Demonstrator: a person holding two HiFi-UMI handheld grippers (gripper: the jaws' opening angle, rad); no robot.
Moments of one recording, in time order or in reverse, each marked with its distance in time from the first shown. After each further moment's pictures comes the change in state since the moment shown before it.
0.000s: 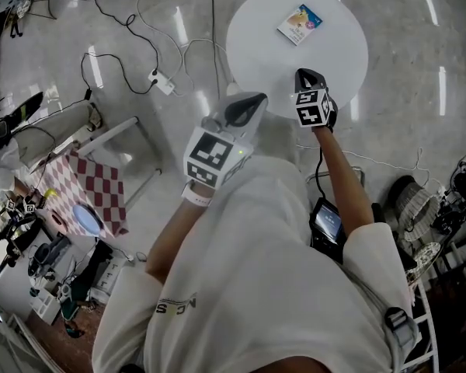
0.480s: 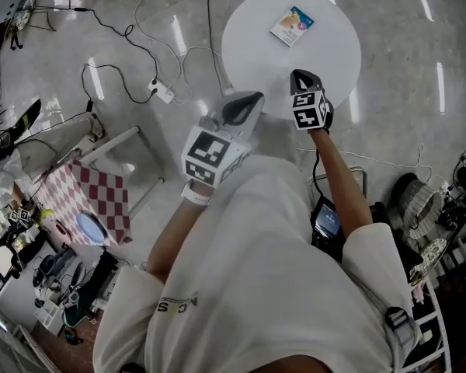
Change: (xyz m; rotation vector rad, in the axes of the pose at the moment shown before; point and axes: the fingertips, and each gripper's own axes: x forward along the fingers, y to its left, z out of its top) left arm -0.005 -0.011 0.009 0.029 -0.016 -0.016; right arm -0.026 0.003 0.014 0.039 -0.056 -0.019
